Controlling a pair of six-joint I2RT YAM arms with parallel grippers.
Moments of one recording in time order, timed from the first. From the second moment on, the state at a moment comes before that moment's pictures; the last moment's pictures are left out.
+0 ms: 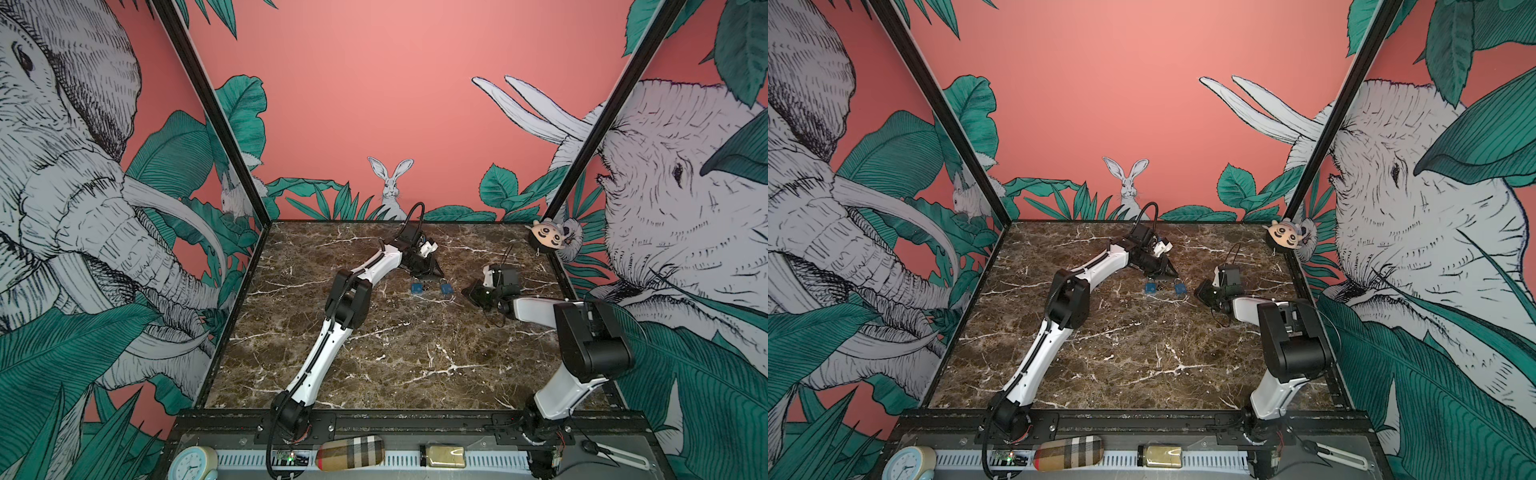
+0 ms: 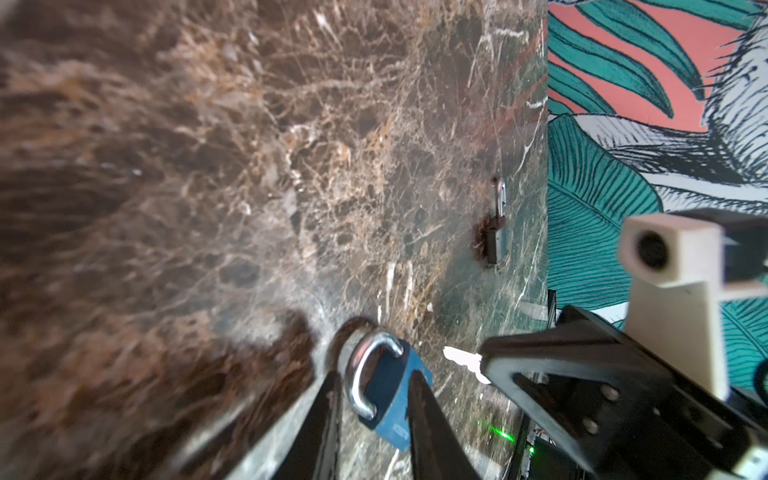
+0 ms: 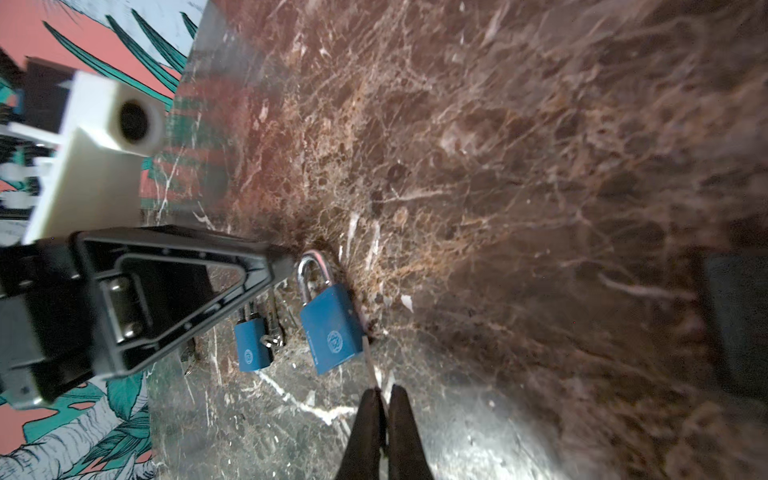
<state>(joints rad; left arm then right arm) -0.60 2.67 2.38 -0.73 0.78 -0.40 0.17 1.72 0.78 0.15 -0.38 0.75</state>
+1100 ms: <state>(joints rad) -0.37 1.56 1.24 -0.56 0.29 -0.39 0.21 1.90 1.00 0.06 -0.26 0.69</state>
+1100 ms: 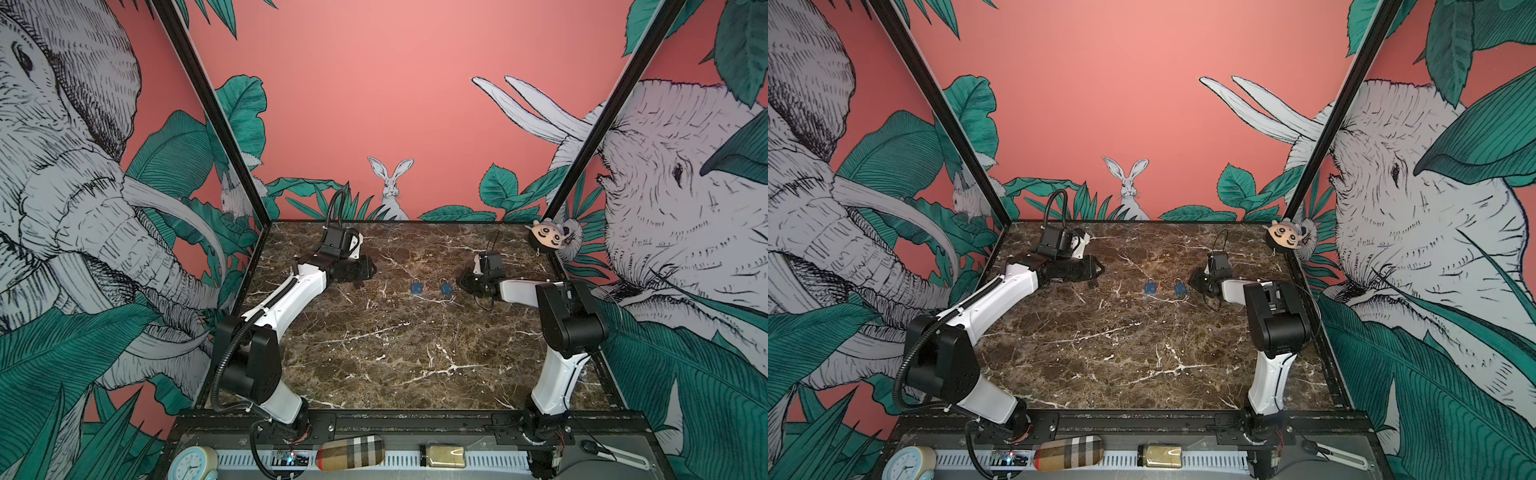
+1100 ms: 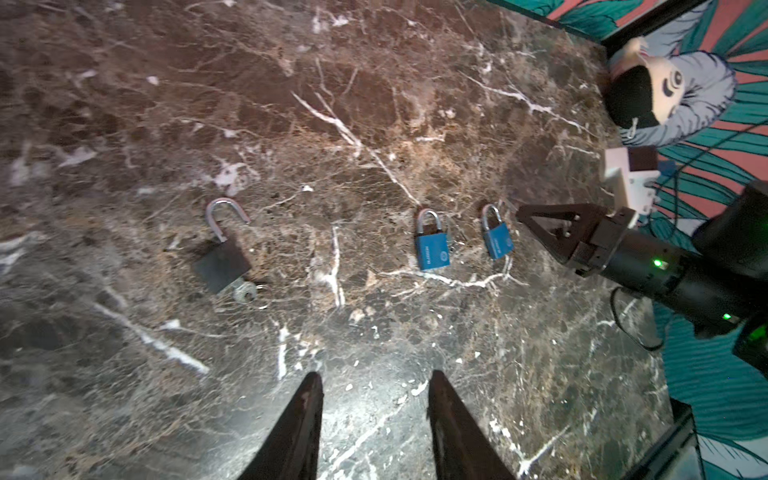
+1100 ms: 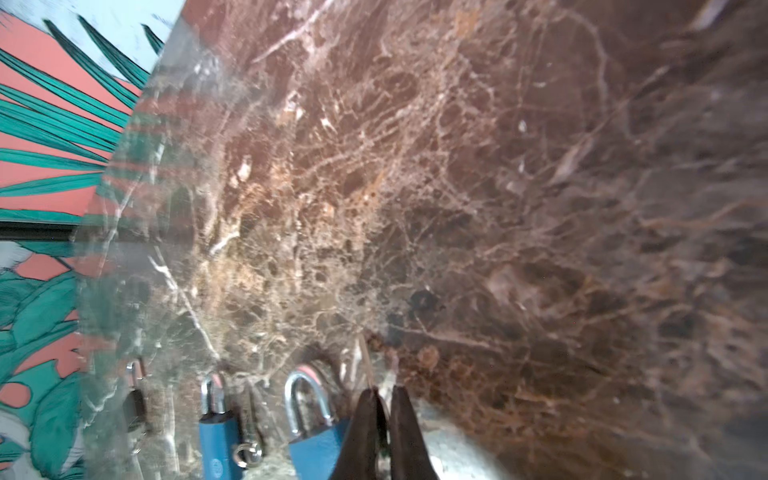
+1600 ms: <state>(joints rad) -0.35 1.55 1.22 -0.56 0.23 -0.39 0.22 1.86 0.96 0.07 -0.24 0.67</state>
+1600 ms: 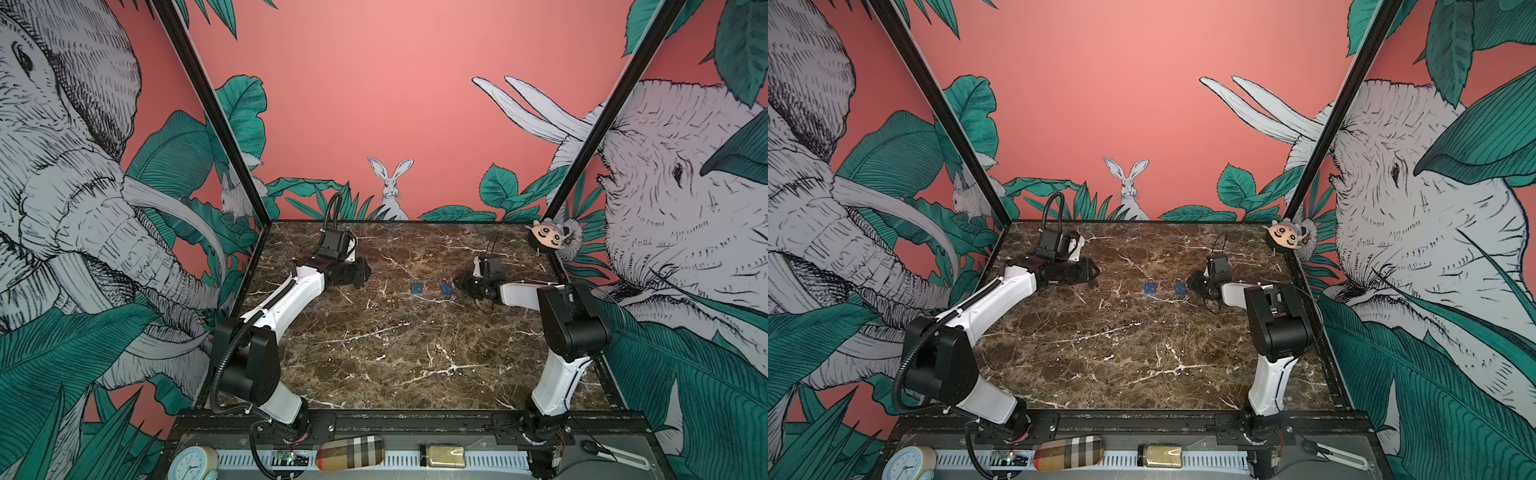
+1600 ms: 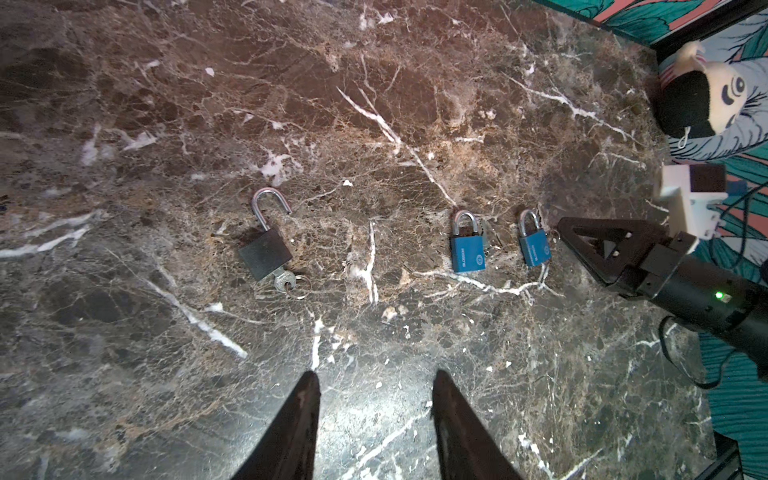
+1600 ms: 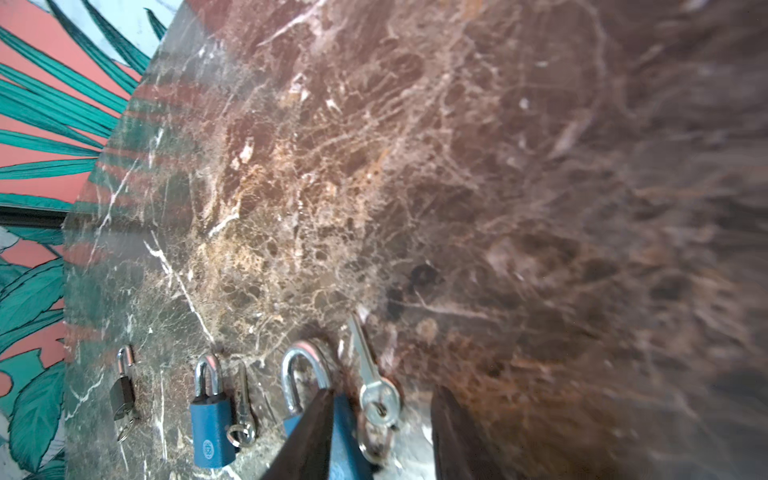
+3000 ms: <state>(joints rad) -0.33 2.14 1.66 -0.85 0.00 -0.47 0.43 1.17 0.79 -0.35 -0.12 0.44</state>
